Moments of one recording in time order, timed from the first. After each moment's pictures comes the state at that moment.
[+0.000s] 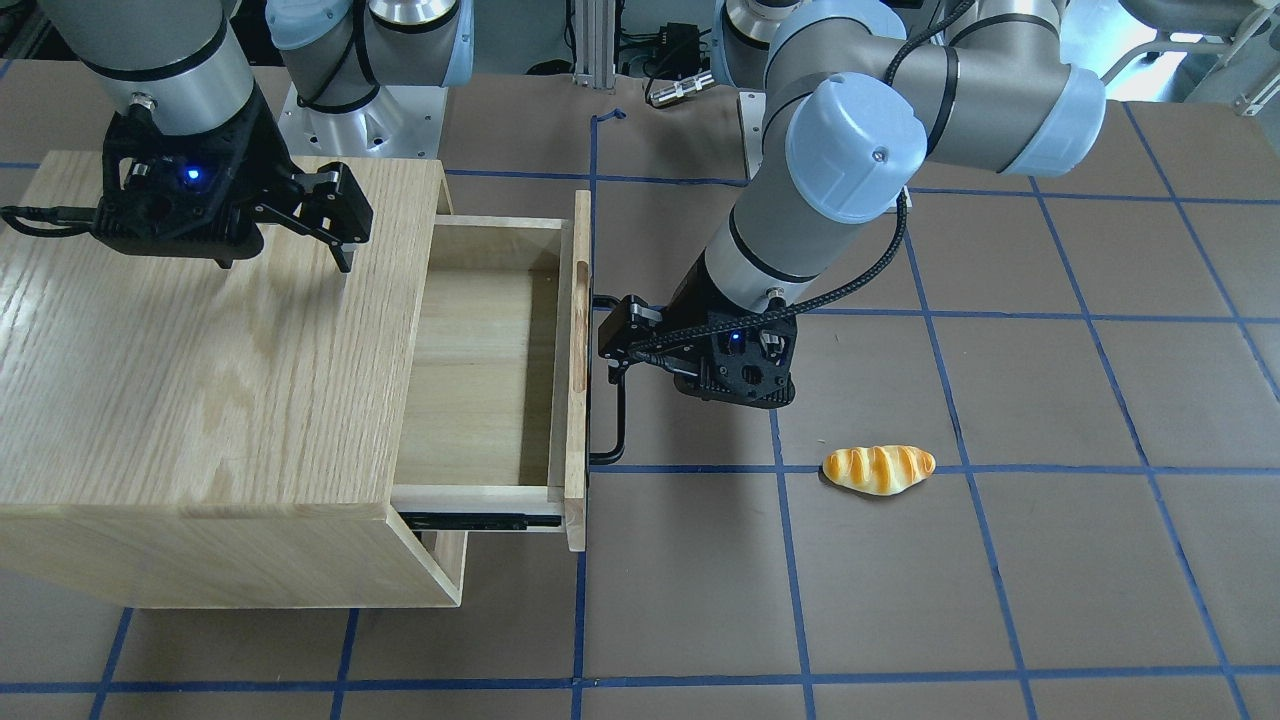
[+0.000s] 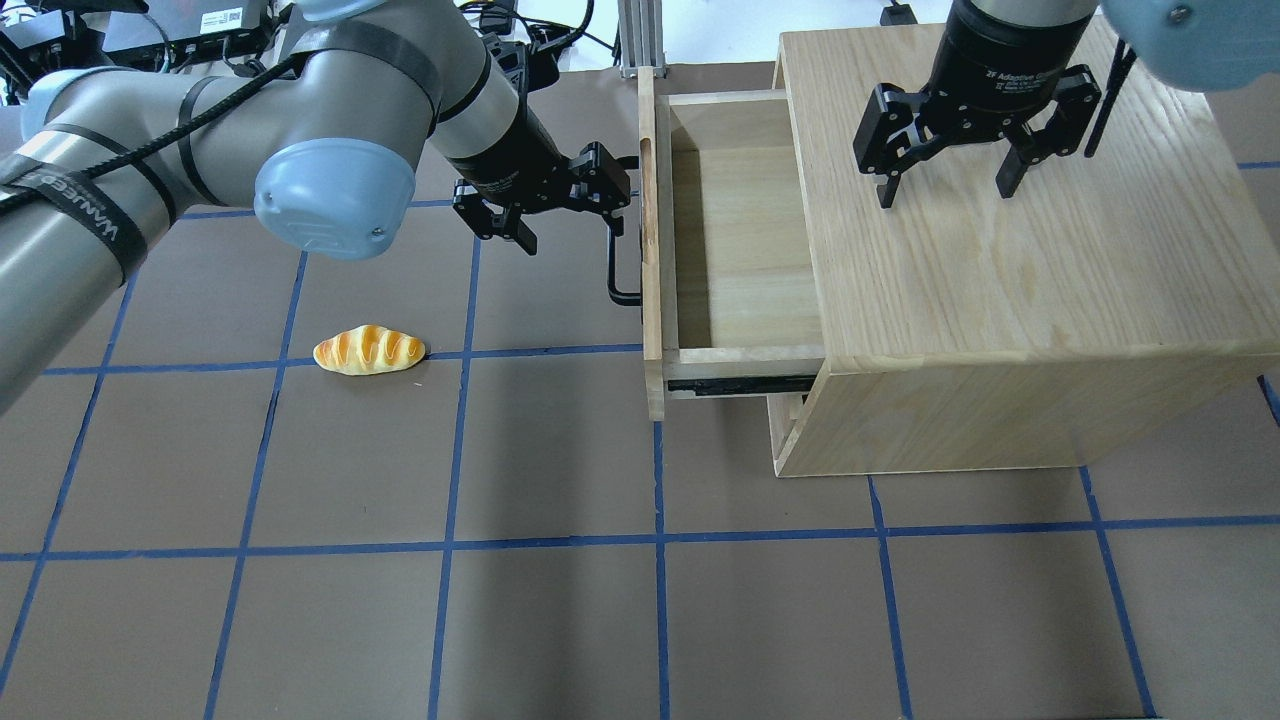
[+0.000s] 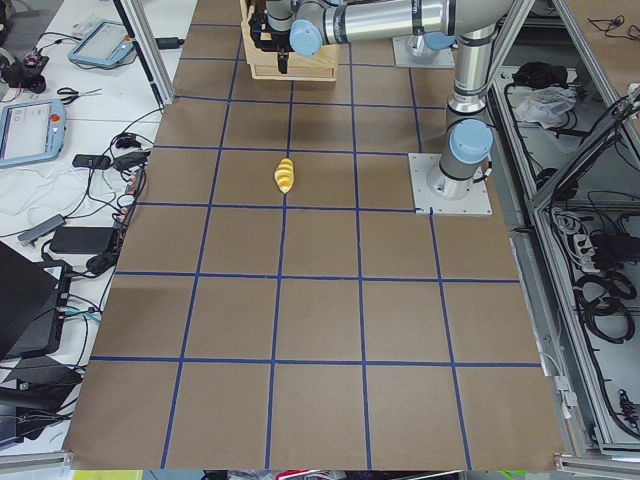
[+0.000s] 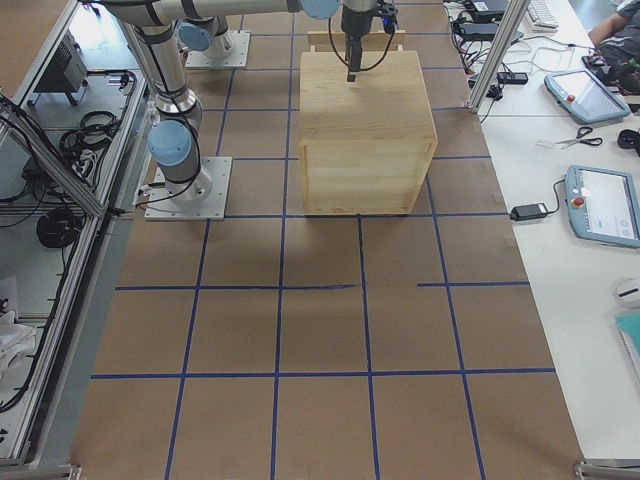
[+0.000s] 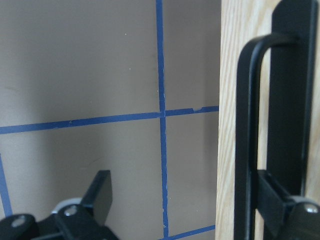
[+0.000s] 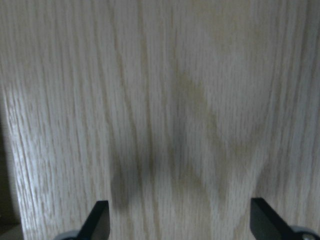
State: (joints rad) left arm -1.73 -1.82 -1.59 -1.23 1.27 -0.16; right arm 1.60 -1.49 1.43 -1.47 -1.61 0.02
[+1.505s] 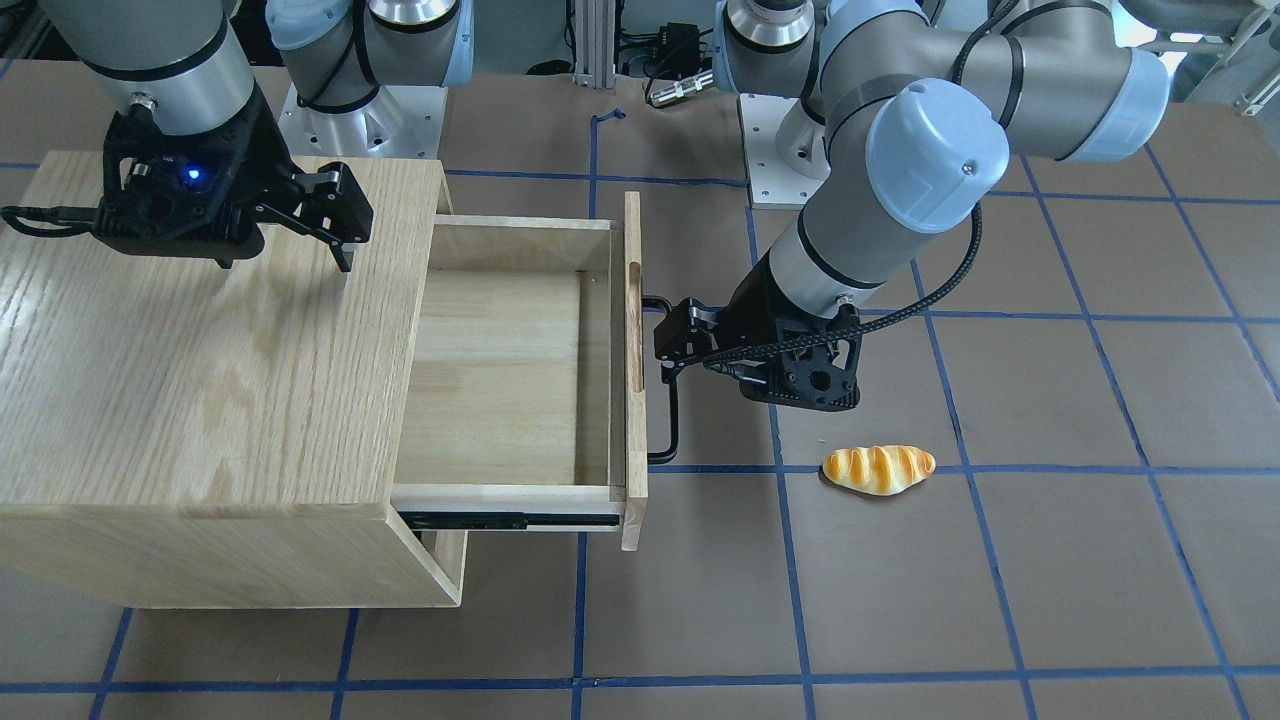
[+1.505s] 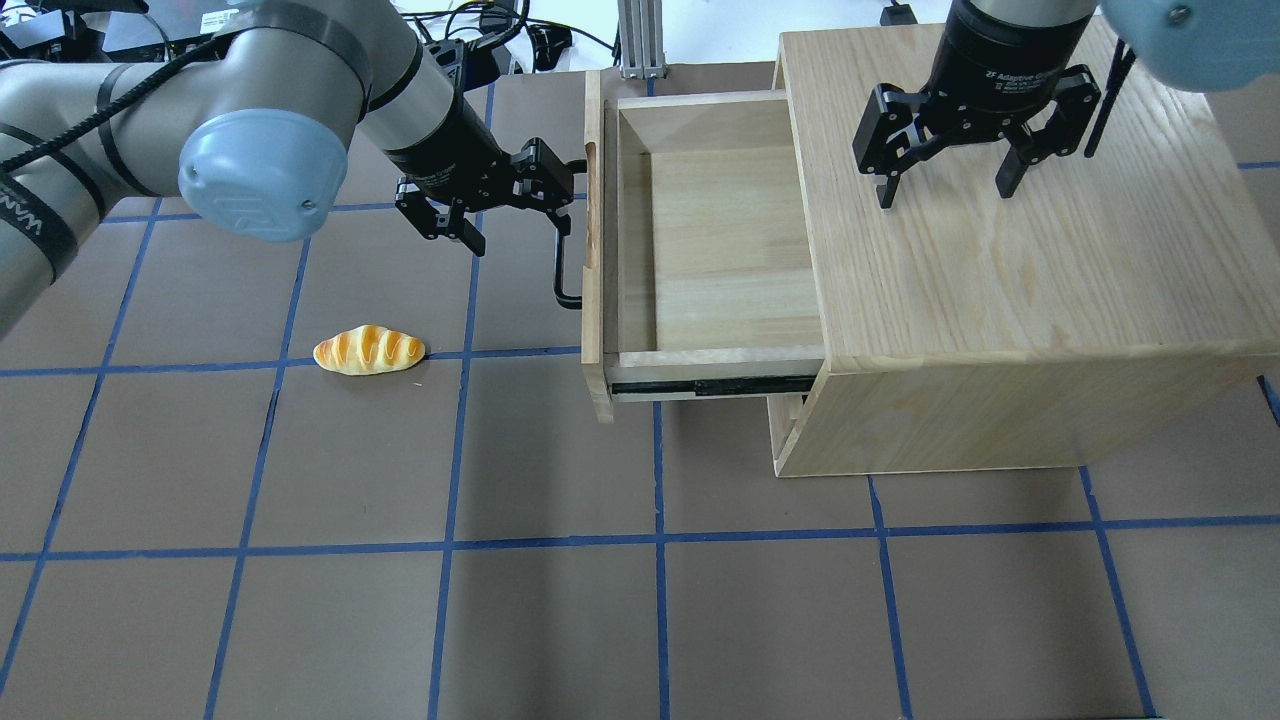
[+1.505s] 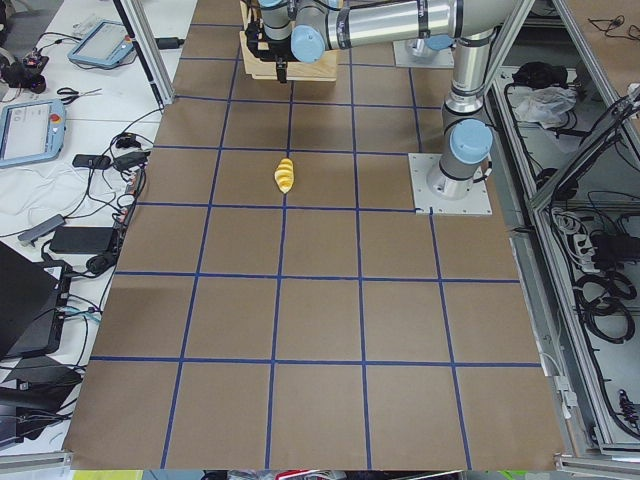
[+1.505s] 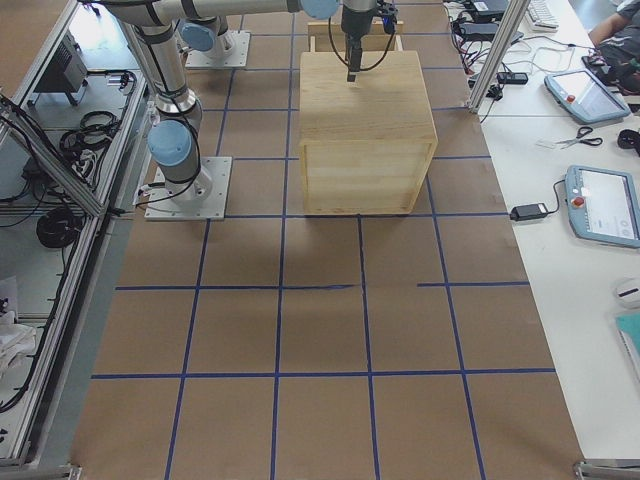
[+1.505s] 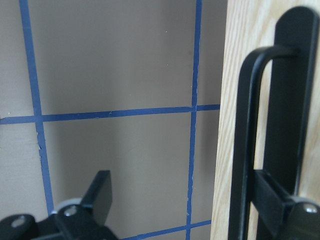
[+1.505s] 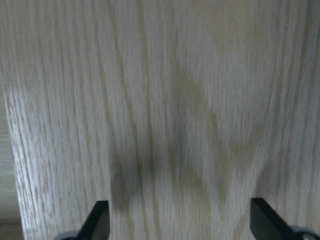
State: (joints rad) left arm -1.65 -1.79 -1.59 -1.32 1.28 -0.10; right arm 1.60 -1.49 1.43 -1.47 -1.61 0.02
